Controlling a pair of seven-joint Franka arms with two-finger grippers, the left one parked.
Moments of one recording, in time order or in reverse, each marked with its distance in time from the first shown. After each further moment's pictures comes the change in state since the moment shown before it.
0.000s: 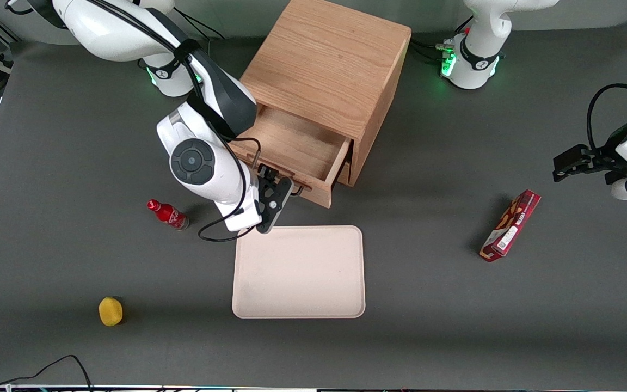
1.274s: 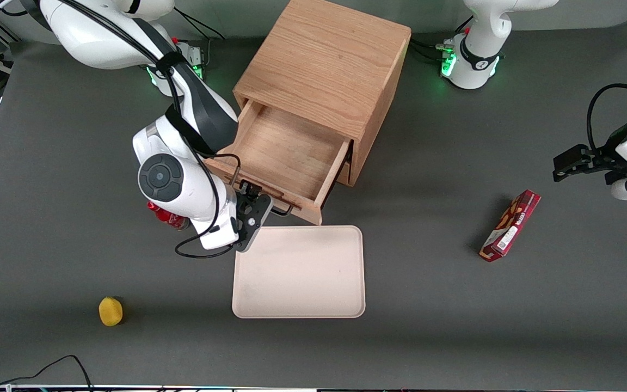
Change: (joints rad) arm -0.030 0.020 -0.044 0.057 -0.001 0.000 -0.070
